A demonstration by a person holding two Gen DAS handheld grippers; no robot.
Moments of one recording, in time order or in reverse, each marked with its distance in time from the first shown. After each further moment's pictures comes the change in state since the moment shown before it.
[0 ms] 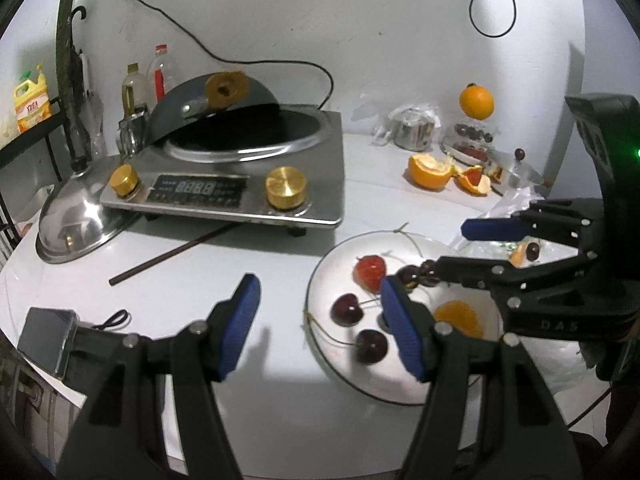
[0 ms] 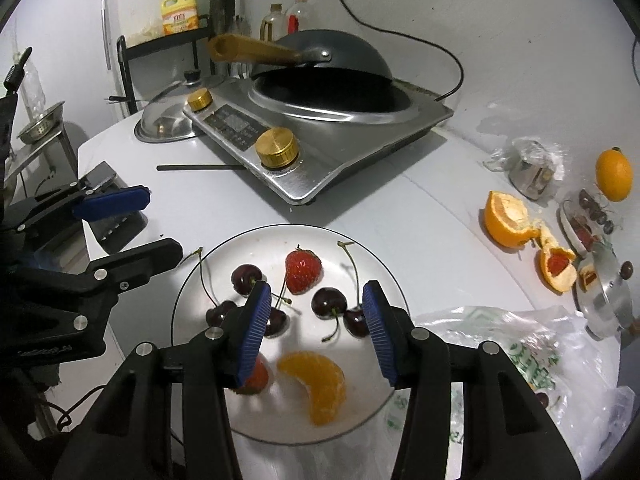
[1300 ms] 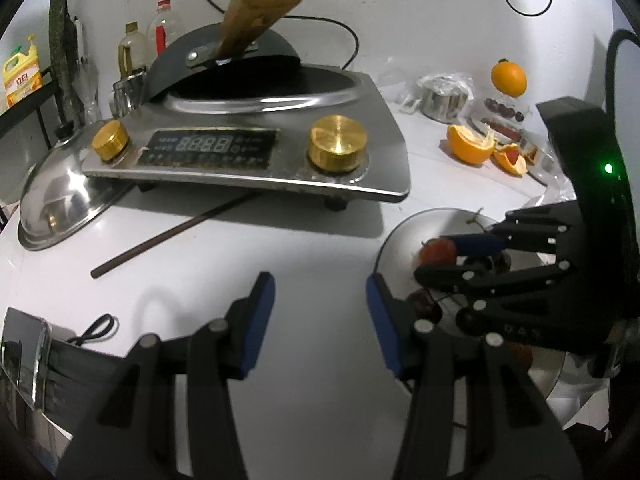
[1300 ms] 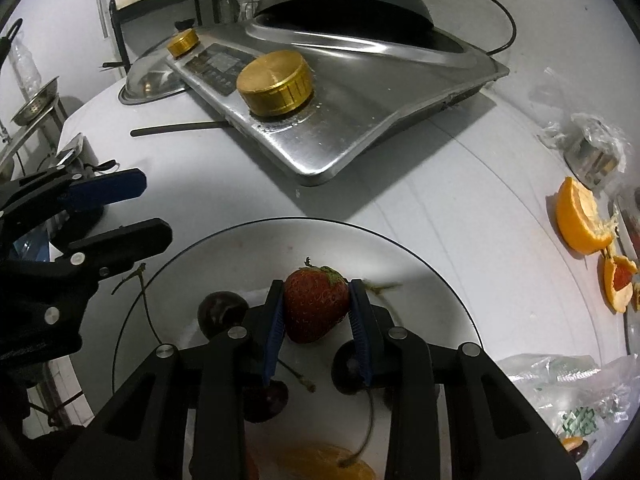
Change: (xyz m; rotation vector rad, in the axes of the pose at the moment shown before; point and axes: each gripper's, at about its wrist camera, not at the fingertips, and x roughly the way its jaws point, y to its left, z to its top) left arm 0.069 0.046 -0.005 -0.026 0.111 0.007; right arm 0.108 0.005 0.015 -0.021 0.157 0.068
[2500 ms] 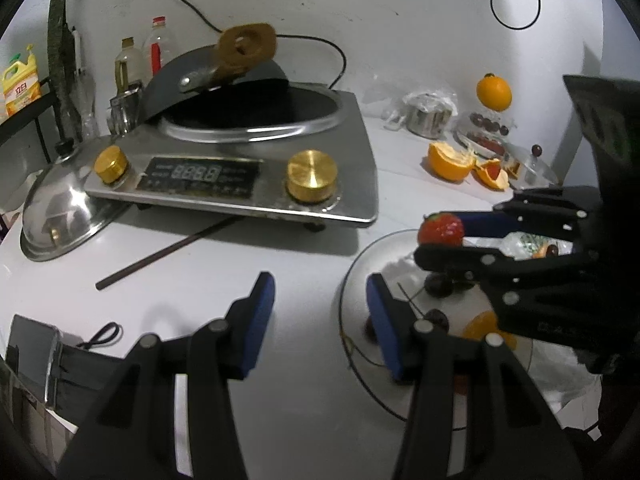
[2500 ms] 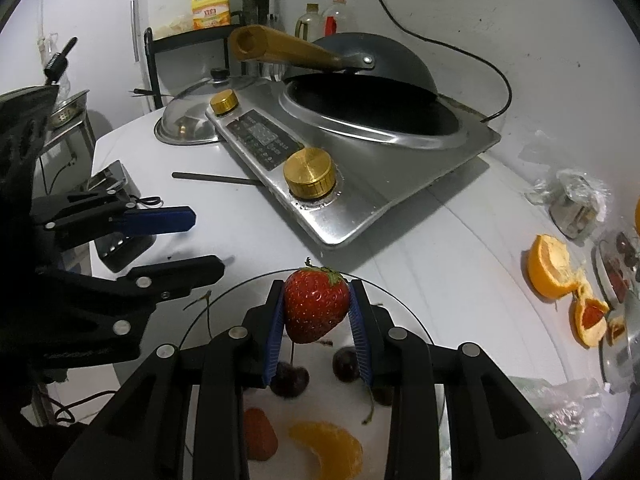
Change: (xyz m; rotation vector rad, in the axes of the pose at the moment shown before) left arm -0.026 -0.011 0.012 -0.003 -0.033 -0.030; right arm -0.060 0.010 0.008 -0.070 -0.166 0.023
